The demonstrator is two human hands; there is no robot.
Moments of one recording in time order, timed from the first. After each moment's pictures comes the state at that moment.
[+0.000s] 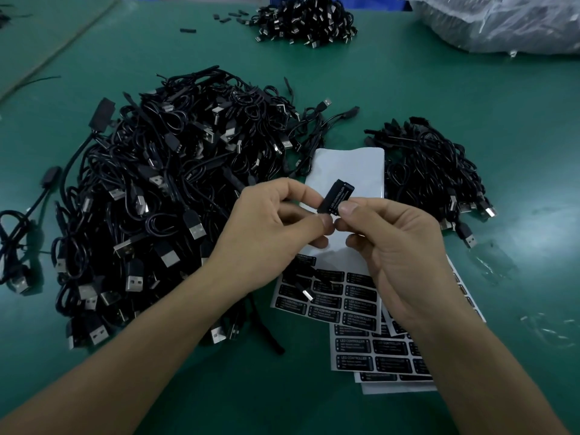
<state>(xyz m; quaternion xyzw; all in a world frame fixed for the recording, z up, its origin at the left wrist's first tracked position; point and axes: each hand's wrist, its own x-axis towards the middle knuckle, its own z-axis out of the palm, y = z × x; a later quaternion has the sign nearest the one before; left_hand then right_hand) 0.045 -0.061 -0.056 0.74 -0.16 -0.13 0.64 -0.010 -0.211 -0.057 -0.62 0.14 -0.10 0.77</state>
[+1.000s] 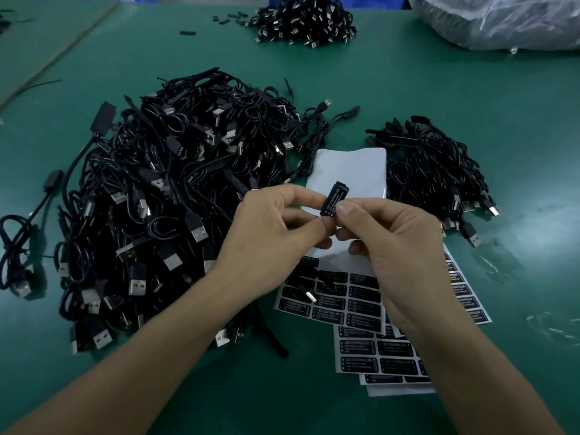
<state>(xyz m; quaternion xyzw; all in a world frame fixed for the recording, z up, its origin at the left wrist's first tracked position) 0.042 -0.063 -0.060 0.74 -0.17 -0.12 0.64 -0.011 -0.206 -0.061 -0.68 0.14 -0.14 0.70</state>
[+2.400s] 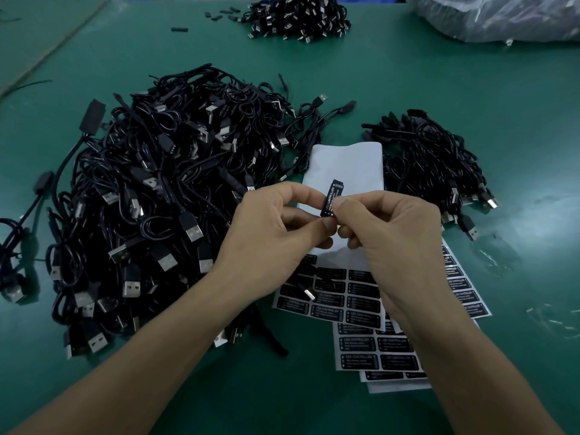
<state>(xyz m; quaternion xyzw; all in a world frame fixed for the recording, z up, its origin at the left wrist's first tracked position) 0.041 -0.064 -0.062 0.75 -0.18 -0.13 0.63 -0.007 -0.201 -0.056 -0.72 0.15 -0.19 0.65</state>
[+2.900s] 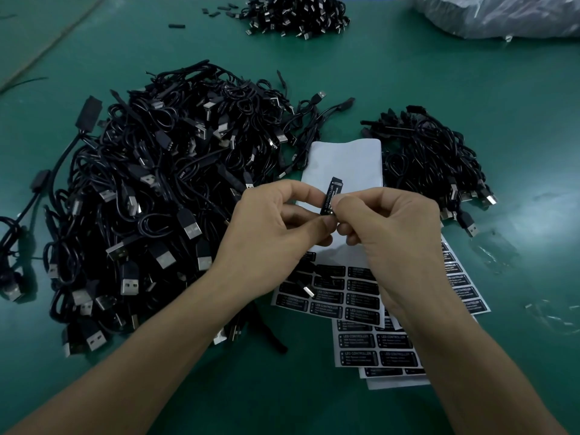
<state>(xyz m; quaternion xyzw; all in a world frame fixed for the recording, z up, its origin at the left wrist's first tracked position) 0.041 -0.064 -0.062 0.74 -0.18 -0.13 0.63 -0.006 -0.201 -0.056 -0.73 0.16 -0.19 0.64</state>
